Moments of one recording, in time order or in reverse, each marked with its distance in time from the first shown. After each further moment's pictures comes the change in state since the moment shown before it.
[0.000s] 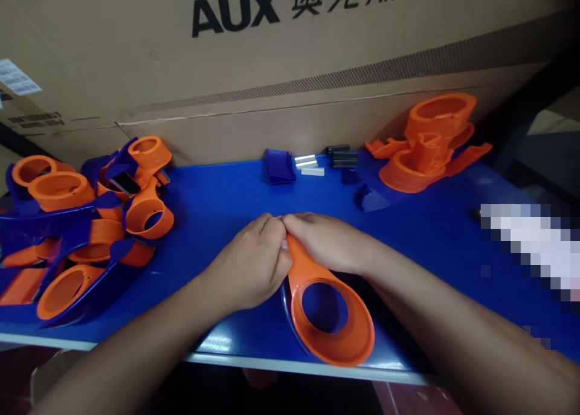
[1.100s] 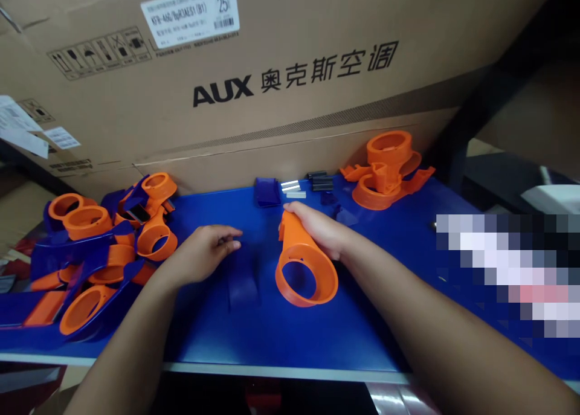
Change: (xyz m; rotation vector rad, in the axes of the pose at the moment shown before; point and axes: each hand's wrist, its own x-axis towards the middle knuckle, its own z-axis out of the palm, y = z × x) left_hand -0.007 -0.054 -0.055 -0.126 -0.081 -0.261; right_hand 0.016 0.027 -0.018 1.139 0.051 0.462
